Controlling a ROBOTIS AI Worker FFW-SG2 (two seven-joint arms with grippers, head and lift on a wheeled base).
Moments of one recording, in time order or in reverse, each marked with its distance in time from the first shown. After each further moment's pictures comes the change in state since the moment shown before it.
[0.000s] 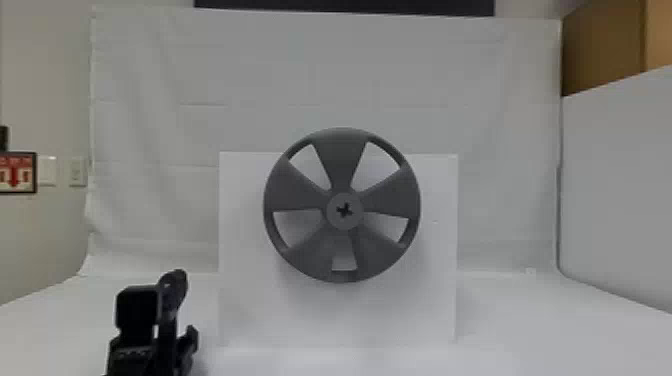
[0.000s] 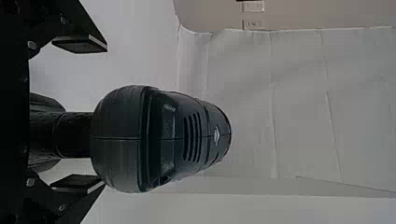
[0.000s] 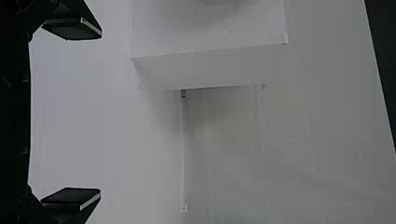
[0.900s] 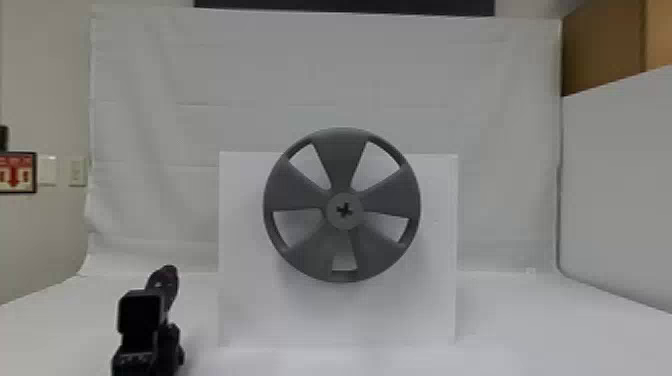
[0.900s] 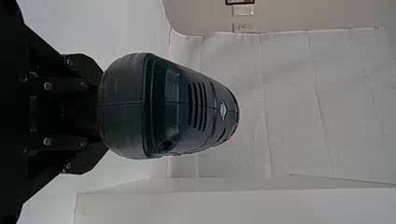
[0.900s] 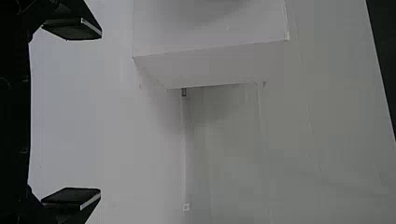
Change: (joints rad) left arm 0.018 0.001 -0.011 0.000 -0.039 -0.046 0.006; right arm -0.002 0.013 -0.002 0.002 0.012 0.000 0.000
